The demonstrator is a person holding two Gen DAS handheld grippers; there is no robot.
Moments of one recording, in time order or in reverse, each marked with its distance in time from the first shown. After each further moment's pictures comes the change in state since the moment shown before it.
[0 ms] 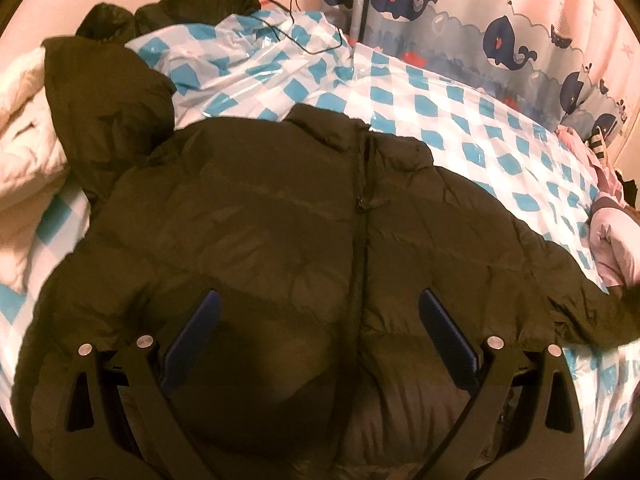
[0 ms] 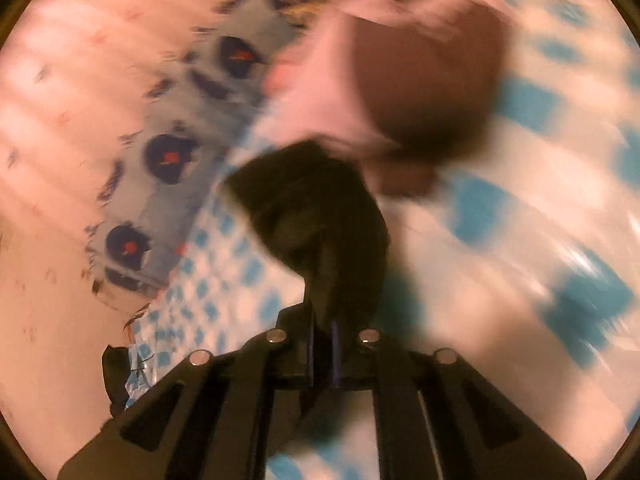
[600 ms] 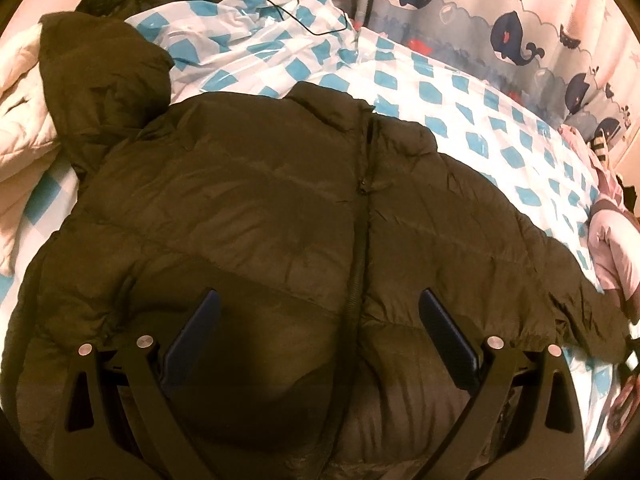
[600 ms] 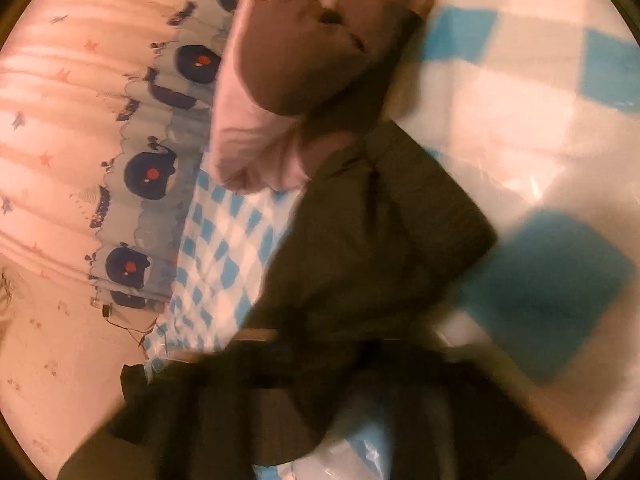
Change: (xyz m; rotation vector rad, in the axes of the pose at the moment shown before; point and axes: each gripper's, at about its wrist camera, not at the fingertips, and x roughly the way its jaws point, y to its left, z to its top) left arm 0.016 0.003 -0.003 -0.020 0.047 -0.009; right arm 0.019 -0.037 0.006 0.077 0.005 0.064
